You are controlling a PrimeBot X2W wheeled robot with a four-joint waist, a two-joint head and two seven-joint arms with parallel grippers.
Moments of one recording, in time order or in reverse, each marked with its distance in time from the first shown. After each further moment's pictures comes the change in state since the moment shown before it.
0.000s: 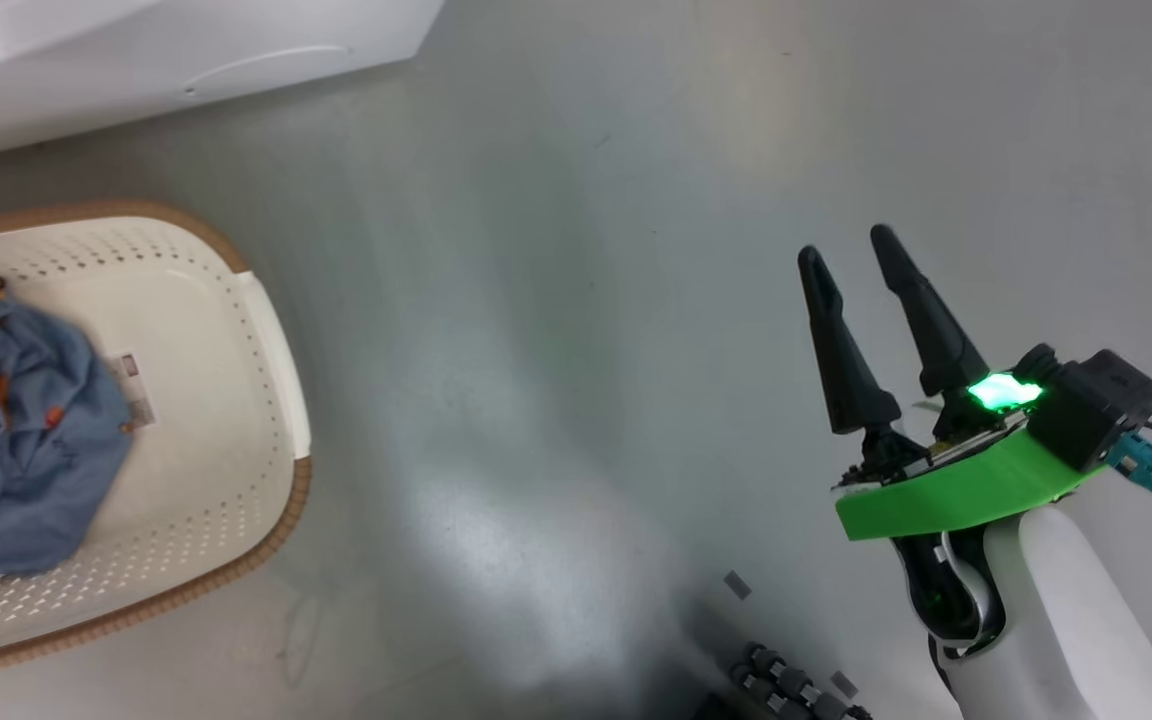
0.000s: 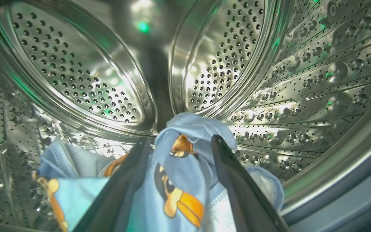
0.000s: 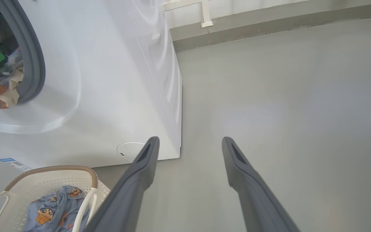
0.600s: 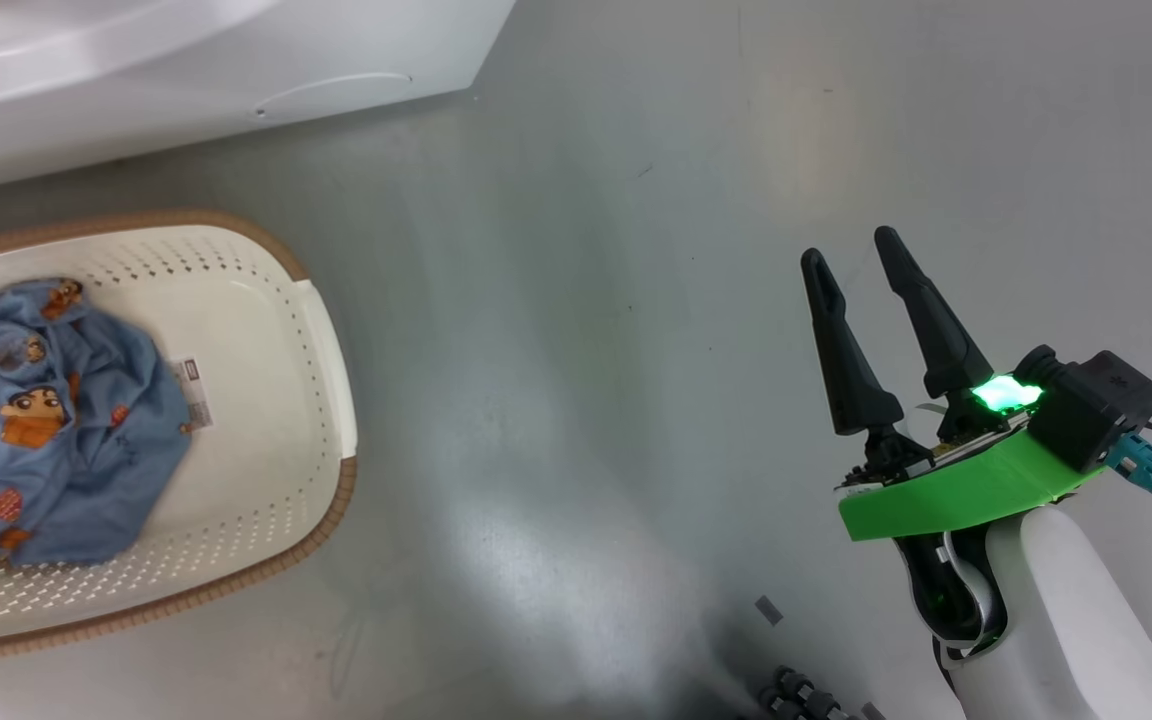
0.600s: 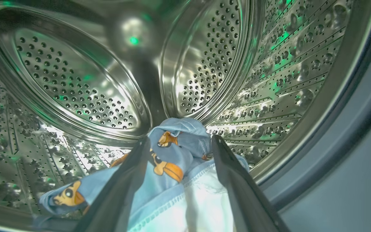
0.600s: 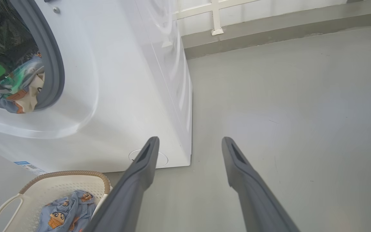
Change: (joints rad) left arm 0.149 -0.022 -0.010 -0.125 0.007 -0.018 0.000; right arm -0.003 -0.005 -0.005 0.007 -0.014 0.000 0.000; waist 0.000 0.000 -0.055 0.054
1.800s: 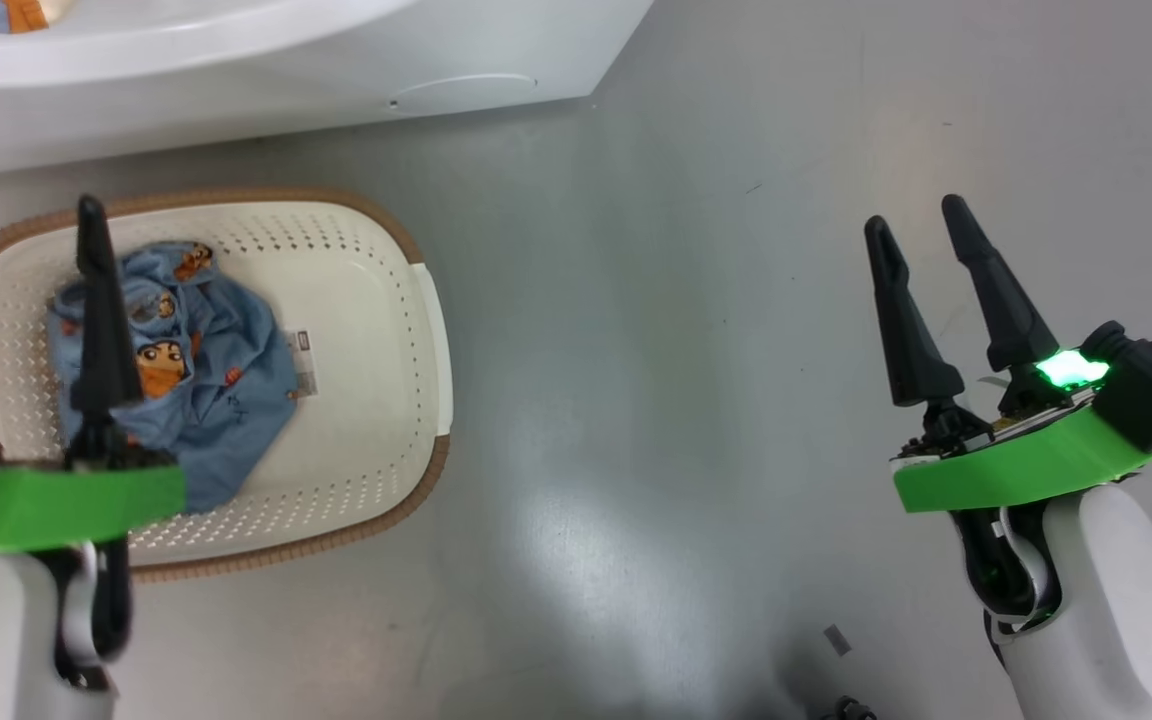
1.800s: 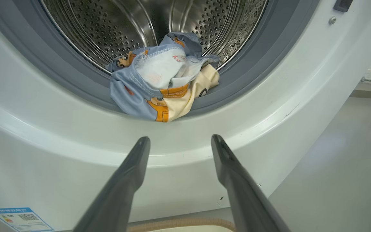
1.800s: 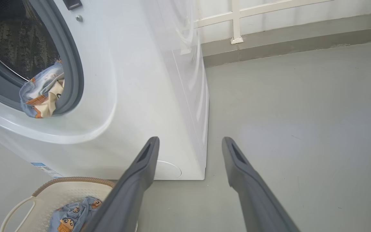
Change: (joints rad) left arm 0.922 -0.042 0.105 -0.816 -0.069 0.100 0.000; right arm -0.019 -0.058 -0.044 -0.012 0.005 0.000 0.000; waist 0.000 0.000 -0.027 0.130
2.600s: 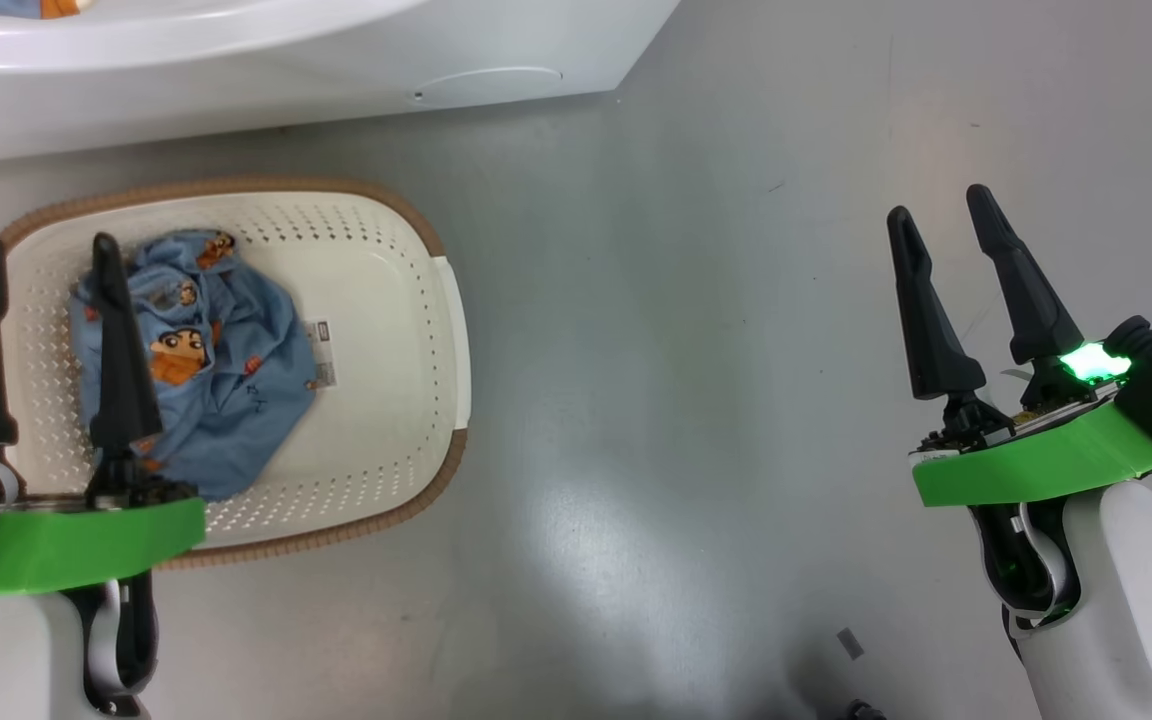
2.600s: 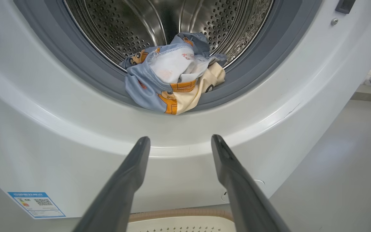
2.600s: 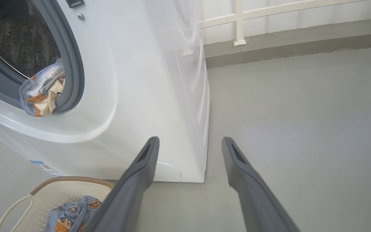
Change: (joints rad) left arm 0.076 -0.124 0.096 -0.057 0.100 -0.055 0.000; right arm 0.000 -0.021 -0.018 -0.016 -0.009 0.000 0.000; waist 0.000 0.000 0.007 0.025
